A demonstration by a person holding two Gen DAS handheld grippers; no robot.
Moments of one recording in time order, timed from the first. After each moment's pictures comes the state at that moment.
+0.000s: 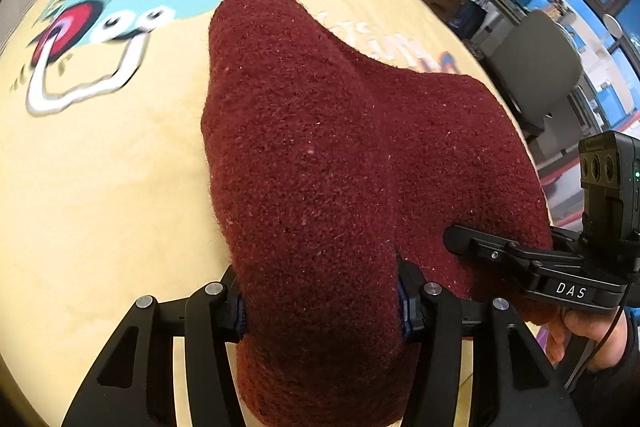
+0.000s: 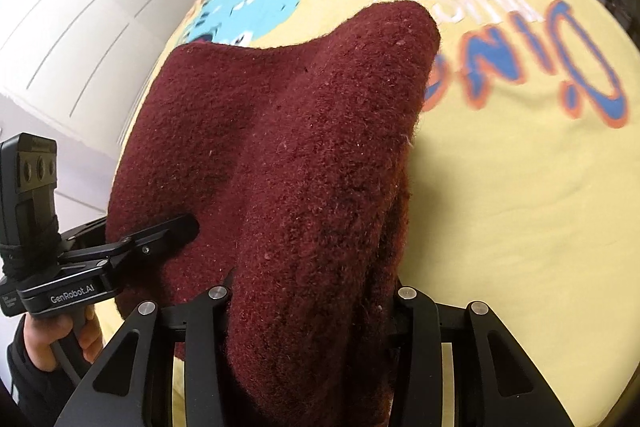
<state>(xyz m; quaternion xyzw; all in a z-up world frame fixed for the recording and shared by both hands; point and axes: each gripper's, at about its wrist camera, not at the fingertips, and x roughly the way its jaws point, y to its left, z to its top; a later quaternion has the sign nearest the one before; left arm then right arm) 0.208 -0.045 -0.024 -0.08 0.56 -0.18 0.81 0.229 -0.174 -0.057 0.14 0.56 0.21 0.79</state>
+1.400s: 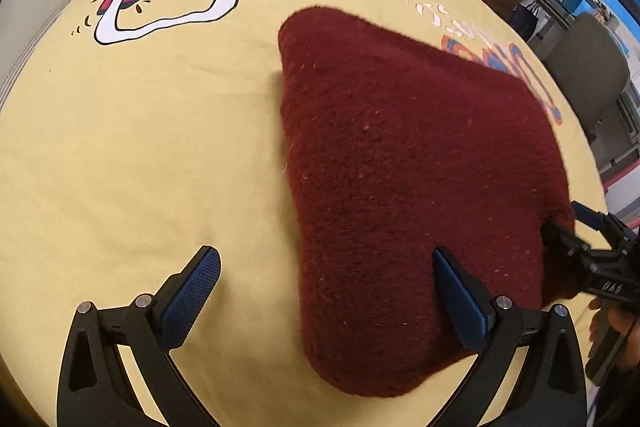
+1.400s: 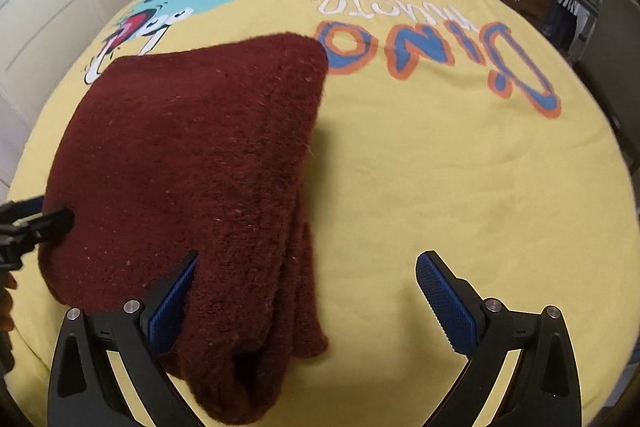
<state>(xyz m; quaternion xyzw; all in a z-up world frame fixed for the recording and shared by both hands) 0.155 0.001 -0.086 -0.04 0.55 -0.09 0.83 0.184 -0.198 -0.114 0.03 0.50 0.09 0.86</state>
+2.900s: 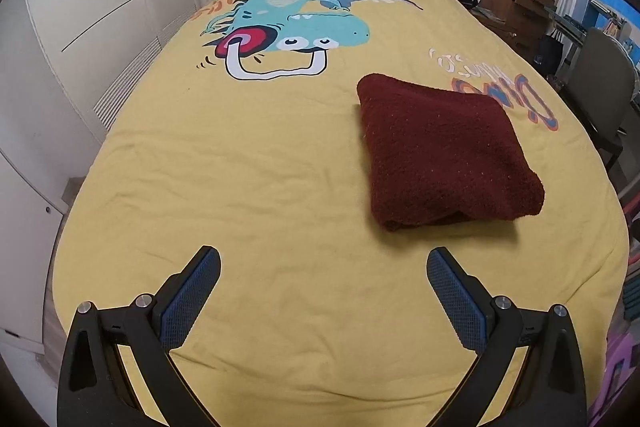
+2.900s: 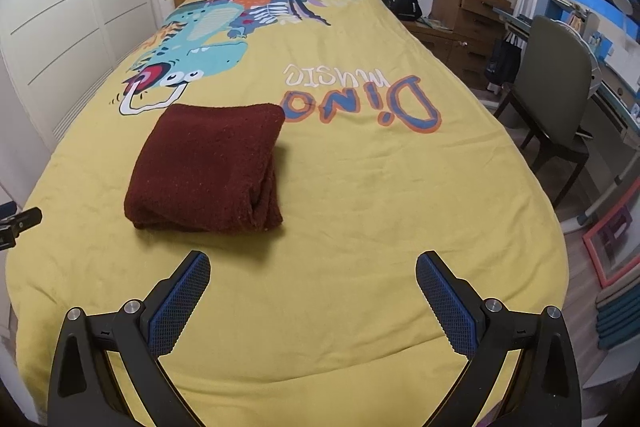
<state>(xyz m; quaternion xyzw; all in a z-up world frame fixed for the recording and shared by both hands) -0.022 0.027 0.043 0.00 0.47 0.02 0.88 -0.012 -0.241 0.035 0.00 0.42 0.03 0.91</state>
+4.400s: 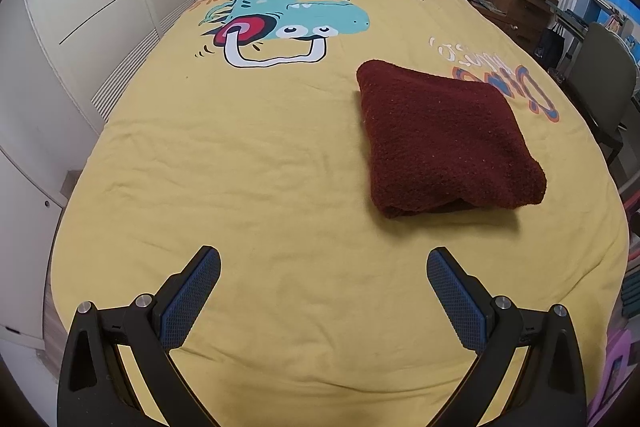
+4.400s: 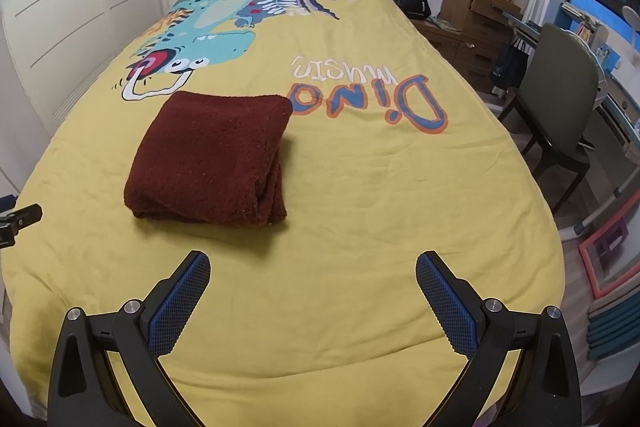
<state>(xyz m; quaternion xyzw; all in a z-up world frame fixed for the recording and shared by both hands) -0.025 0.027 0.035 0.00 0.49 0.02 0.87 -0.006 -0.232 0.034 -0.02 0.43 0.04 0.90</state>
